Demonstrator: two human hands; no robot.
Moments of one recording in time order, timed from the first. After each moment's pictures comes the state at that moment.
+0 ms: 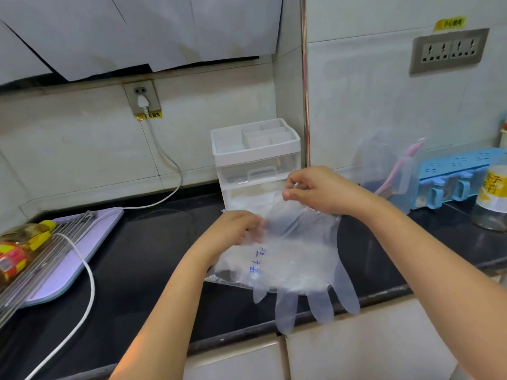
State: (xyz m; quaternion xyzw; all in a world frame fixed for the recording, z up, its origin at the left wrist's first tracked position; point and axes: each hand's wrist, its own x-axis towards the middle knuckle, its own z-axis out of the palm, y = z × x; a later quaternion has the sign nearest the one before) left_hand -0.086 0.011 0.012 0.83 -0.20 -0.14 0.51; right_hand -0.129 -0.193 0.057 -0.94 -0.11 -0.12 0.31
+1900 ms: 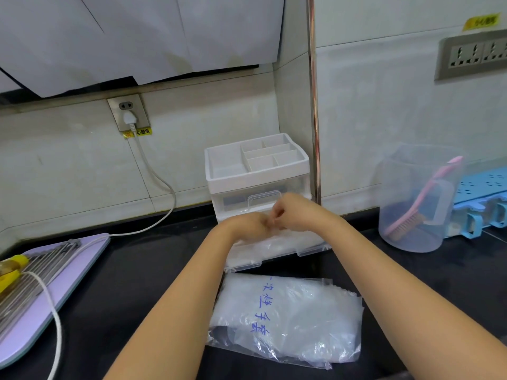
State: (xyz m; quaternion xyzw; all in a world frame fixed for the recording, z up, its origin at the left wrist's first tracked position) left_hand 0.040 -0.059 0.032 0.93 -0.30 -0.18 0.10; right_hand -0.001 -0.186 0.034 -0.96 -0.02 -0.03 0.27
